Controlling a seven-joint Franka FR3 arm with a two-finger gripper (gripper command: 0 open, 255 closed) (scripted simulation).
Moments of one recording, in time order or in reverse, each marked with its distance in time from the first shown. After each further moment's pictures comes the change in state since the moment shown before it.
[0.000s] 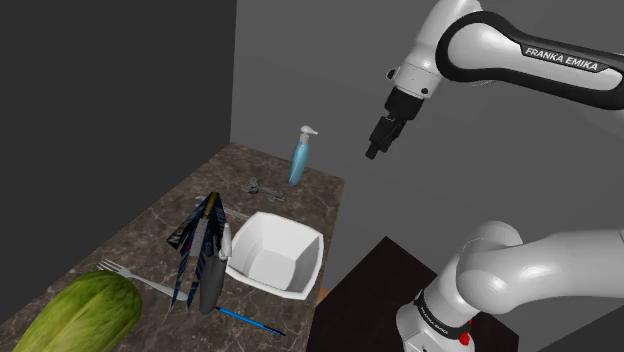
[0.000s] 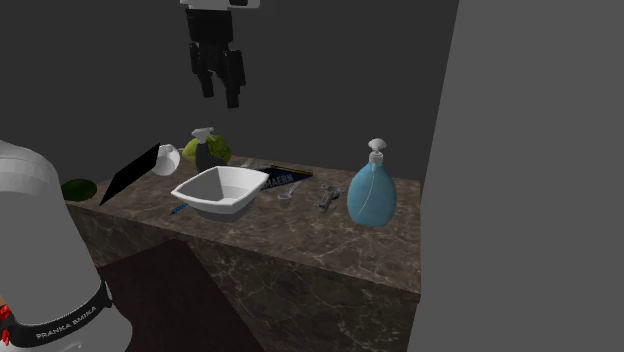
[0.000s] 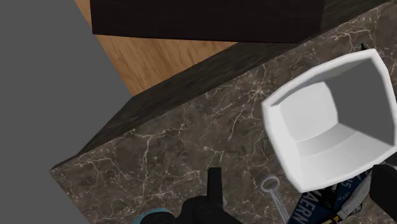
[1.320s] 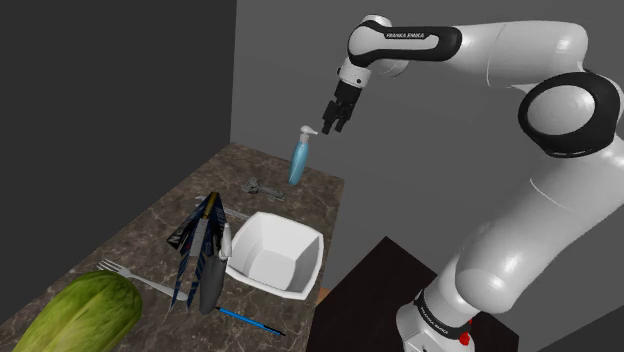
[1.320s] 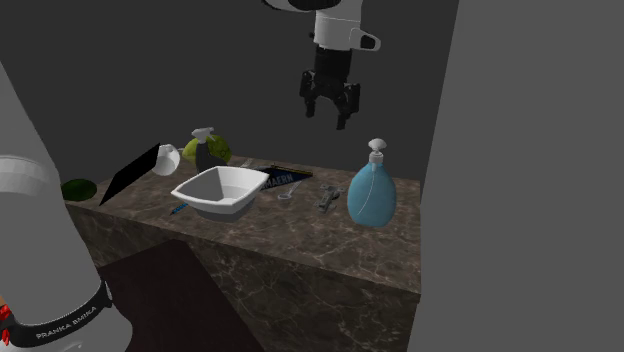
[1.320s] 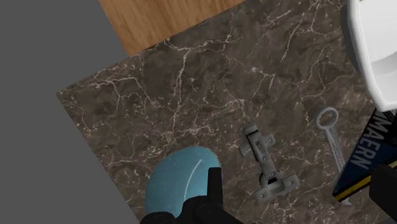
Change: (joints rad) arm -0.017 0.711 -0.170 0.497 0.069 0.143 -0.263
